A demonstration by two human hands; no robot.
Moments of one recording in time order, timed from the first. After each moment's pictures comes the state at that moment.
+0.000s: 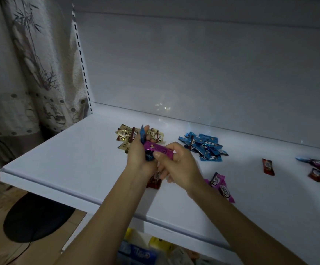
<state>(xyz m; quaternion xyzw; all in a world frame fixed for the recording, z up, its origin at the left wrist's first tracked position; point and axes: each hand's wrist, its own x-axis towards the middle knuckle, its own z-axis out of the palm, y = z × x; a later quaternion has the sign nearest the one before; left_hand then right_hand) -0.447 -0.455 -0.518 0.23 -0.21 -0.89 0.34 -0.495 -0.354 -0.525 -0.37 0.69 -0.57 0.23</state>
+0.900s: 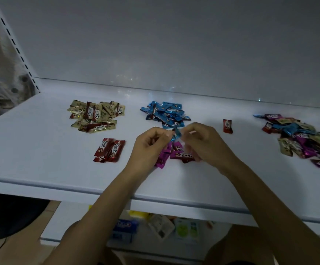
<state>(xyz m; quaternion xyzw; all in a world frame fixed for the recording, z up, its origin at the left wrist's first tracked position) -0.471 -0.360 -0.567 0.12 -0.67 -0.69 0.23 -0.566 -0.232 -0.526 -0.32 0.81 -0.46 0.15</state>
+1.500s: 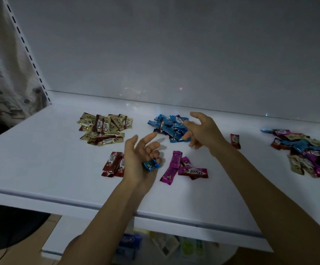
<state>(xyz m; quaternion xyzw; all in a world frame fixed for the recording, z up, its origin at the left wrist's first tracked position) -0.469 -0.379 -0.558 0.17 -0.30 -0.91 0.24 -0.619 -0.288 -0.516 -0.23 0.81 -0.52 0.16</state>
